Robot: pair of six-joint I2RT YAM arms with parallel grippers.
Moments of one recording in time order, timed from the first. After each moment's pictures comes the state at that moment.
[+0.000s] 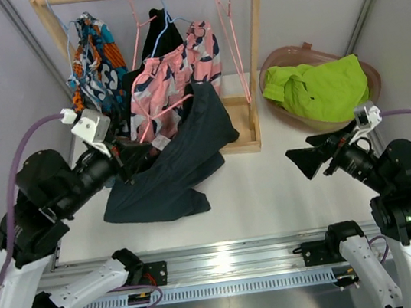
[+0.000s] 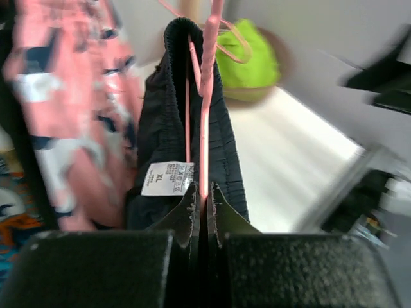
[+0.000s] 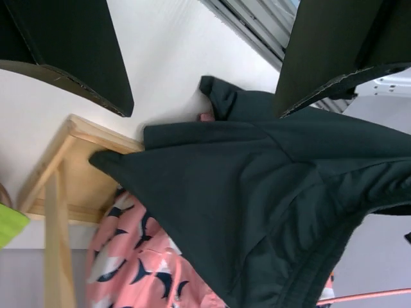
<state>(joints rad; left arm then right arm) -0.74 0.85 1.54 -0.81 -0.01 -0.14 0.07 0.48 1.02 -0.56 -0.60 0.40</state>
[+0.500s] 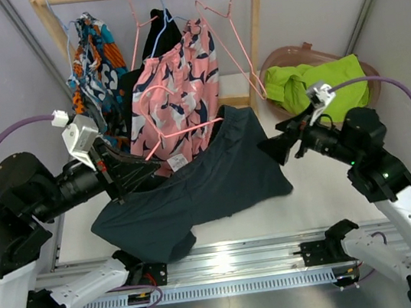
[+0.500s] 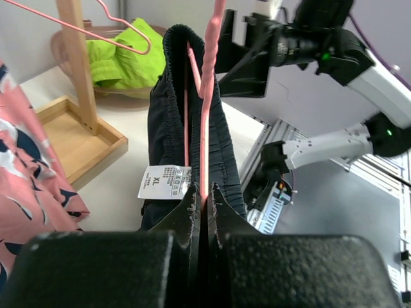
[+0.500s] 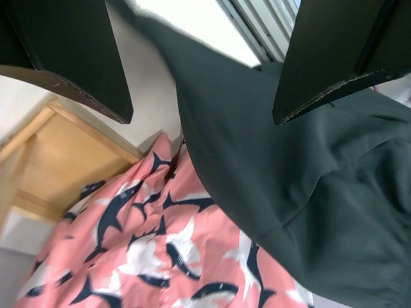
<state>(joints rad) -0.74 0.87 1.71 -0.91 0.35 -0.23 0.36 0.74 1.09 -0.43 -0.49 0.29</state>
